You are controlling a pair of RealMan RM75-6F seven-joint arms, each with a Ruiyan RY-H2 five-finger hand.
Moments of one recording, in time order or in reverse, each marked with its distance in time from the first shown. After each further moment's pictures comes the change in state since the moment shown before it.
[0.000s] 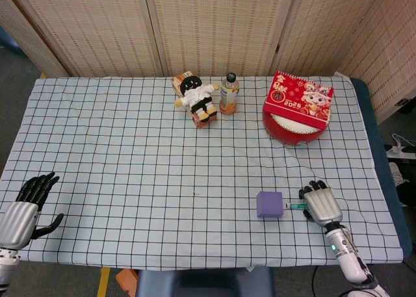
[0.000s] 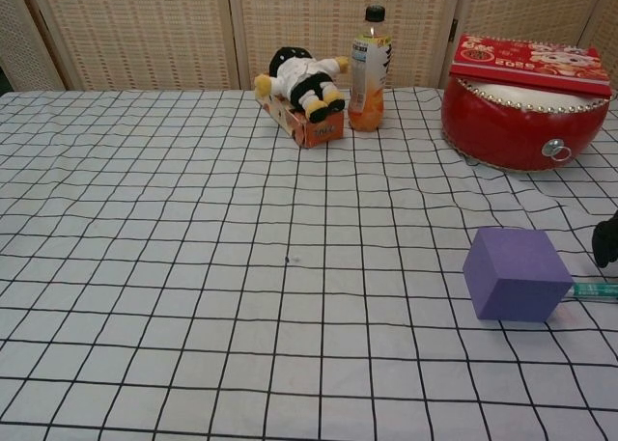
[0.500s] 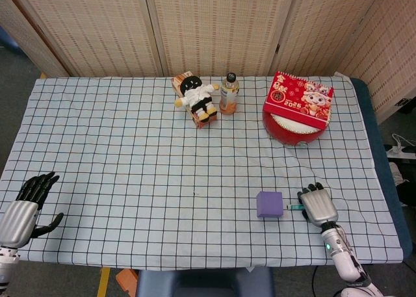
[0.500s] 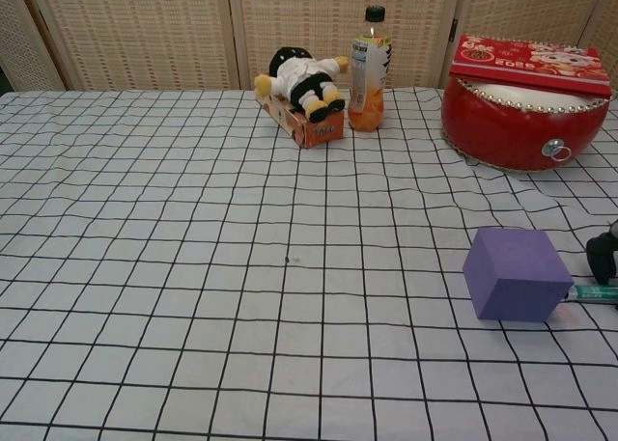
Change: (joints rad) left arm -0.008 0.005 0.001 0.002 -0.006 -0.014 -0.014; right arm 0.022 -0.043 -0.017 0.028 0.065 -0.009 -0.084
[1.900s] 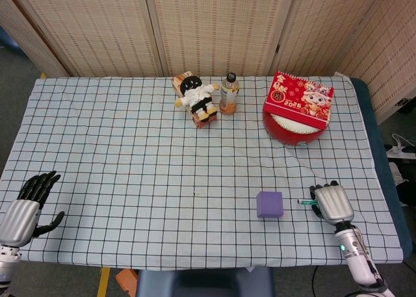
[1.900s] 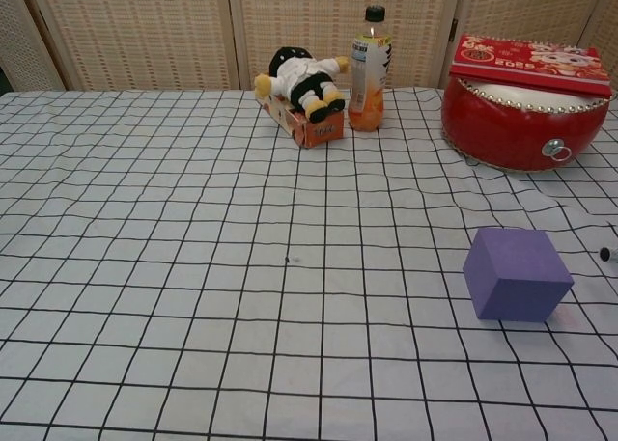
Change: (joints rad) left arm -0.006 -0.007 -0.002 -0.003 -0.003 -0.001 0.014; right arm -0.028 0.095 -0.012 -0.059 -0.076 0.135 0.118
